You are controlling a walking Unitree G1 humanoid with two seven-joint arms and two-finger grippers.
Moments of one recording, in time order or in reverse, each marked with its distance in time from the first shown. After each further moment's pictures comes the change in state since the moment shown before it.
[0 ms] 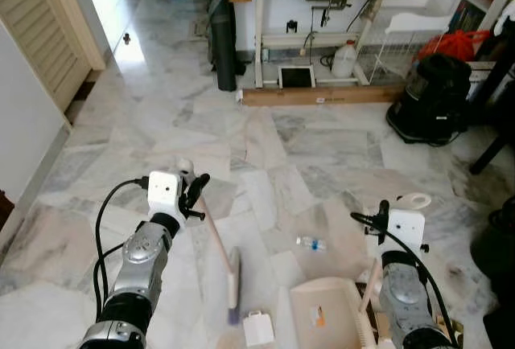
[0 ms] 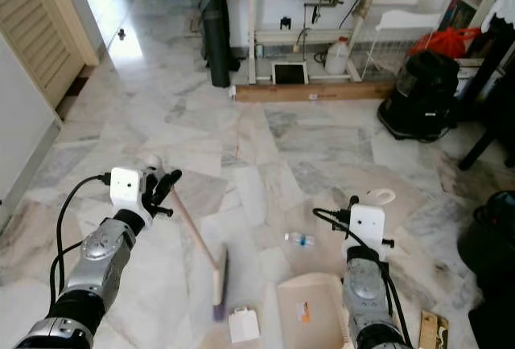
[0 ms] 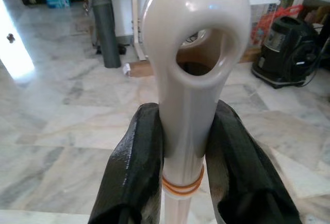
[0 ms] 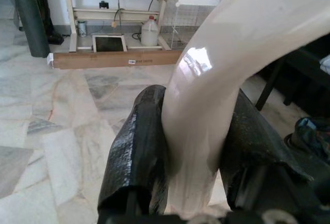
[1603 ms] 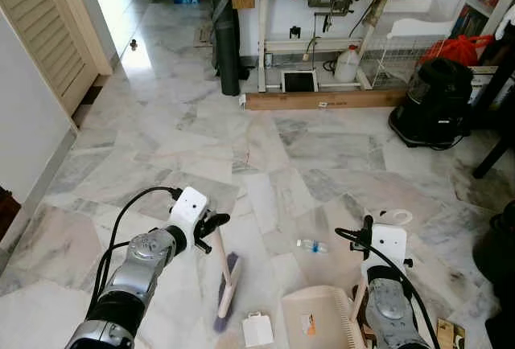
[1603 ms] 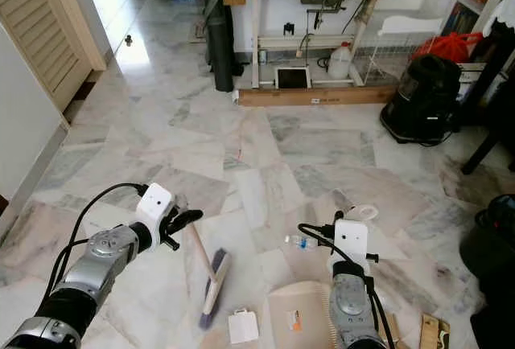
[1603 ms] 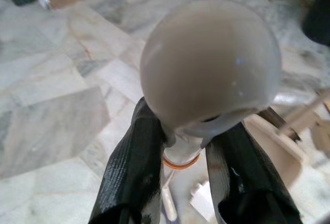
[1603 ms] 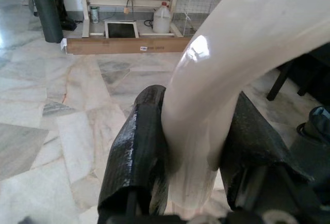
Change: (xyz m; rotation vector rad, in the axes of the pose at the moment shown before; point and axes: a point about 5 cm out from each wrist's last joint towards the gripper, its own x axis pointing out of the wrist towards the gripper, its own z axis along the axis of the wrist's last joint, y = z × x) left arm -0.007 -0.025 -0.024 0.149 0.376 -0.376; right arm -0.018 0.019 -0.016 -0.005 0.055 0.046
